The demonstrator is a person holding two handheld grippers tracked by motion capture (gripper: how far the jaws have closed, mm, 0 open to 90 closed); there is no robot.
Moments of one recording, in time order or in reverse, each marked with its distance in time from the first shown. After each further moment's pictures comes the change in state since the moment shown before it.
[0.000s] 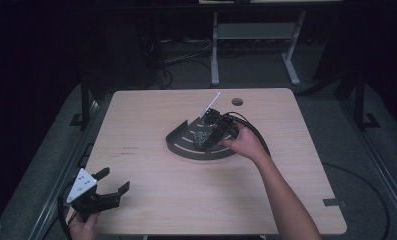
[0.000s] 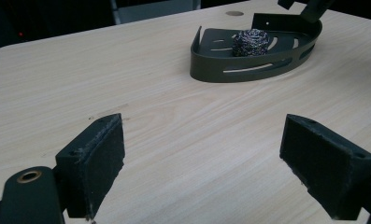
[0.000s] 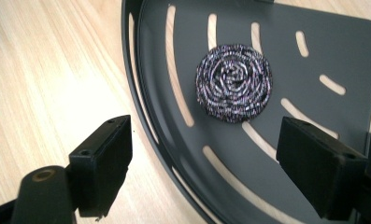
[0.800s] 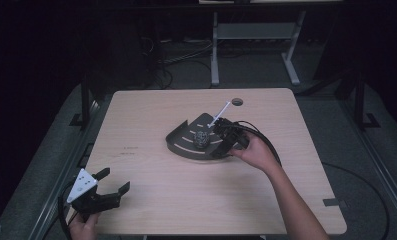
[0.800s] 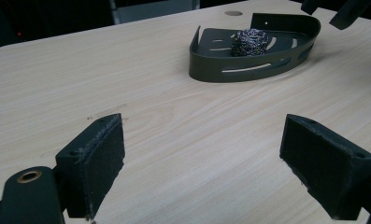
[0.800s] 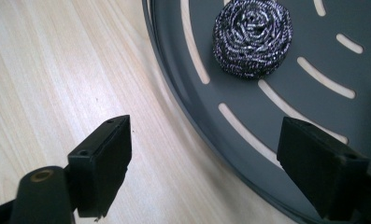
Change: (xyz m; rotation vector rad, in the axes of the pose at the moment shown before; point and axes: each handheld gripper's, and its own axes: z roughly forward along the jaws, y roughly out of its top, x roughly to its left) left arm 0.000 0.000 0.000 0.000 -0.003 0.000; right arm 0.013 -0.035 -0.009 0.001 -0.002 -0.016
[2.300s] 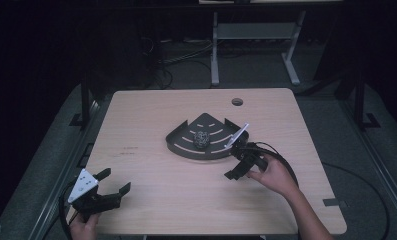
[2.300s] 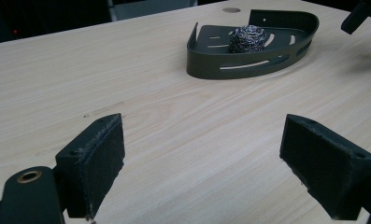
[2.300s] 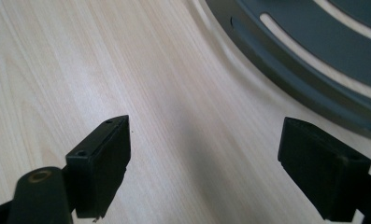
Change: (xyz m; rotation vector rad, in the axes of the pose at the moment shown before) left arm -0.001 -0.001 0.001 0.013 -0.009 0.005; right arm 0.022 -0.070 -0.001 0.004 0.024 0.018
